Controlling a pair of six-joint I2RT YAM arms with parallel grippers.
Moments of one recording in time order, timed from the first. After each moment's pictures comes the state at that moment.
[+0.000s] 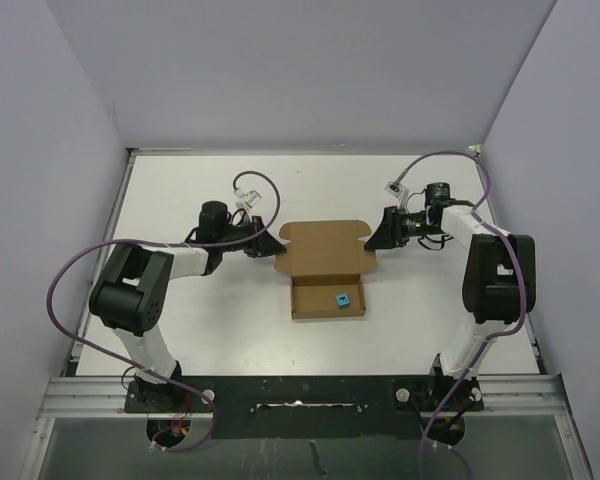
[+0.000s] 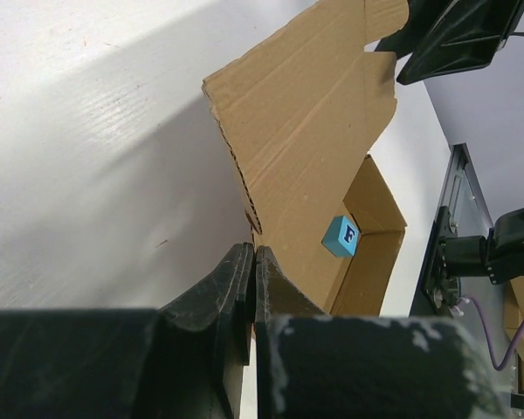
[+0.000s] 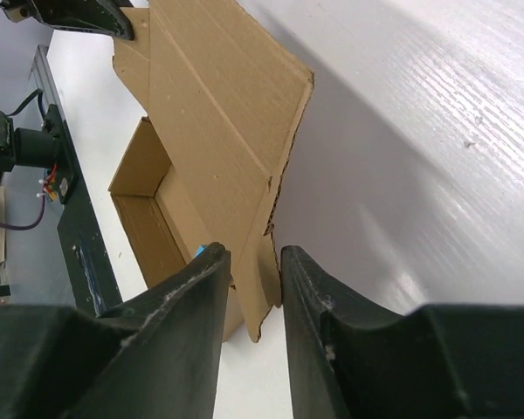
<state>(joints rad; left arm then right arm) -0.32 1.78 0.81 0.50 0.81 -0.52 -0.02 1.82 1.19 -0.58 -1.07 -0.30</state>
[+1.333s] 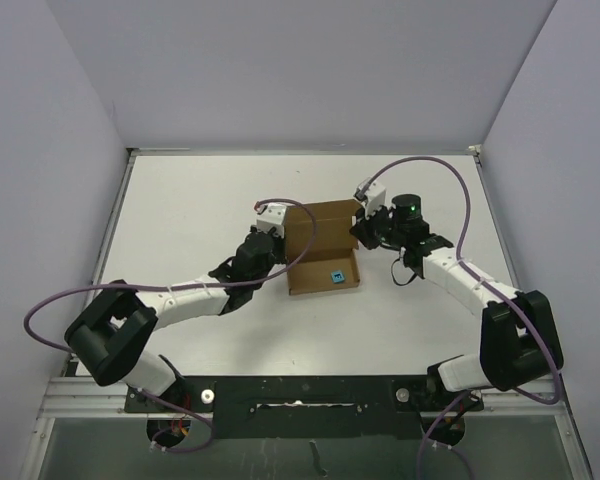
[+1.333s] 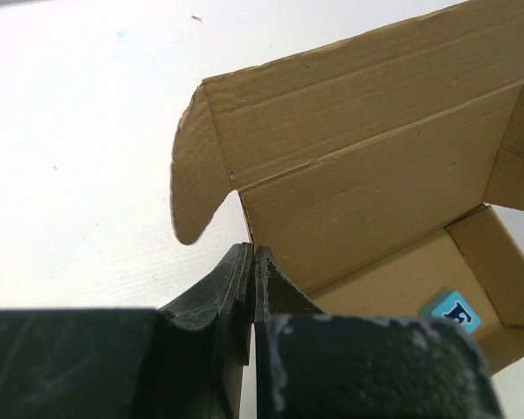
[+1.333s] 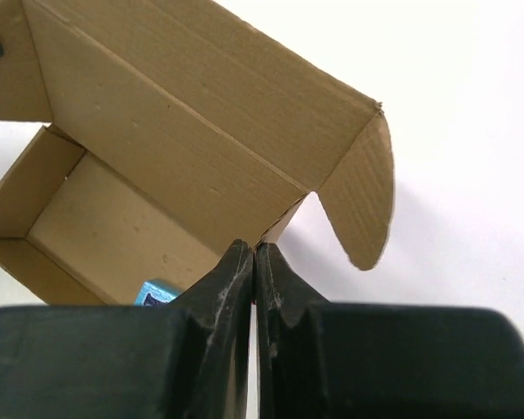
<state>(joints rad) -0.77 1.48 0.70 0.48 -0.38 -0.24 0.33 1.40 0.86 -0.01 -0.38 -0.22</state>
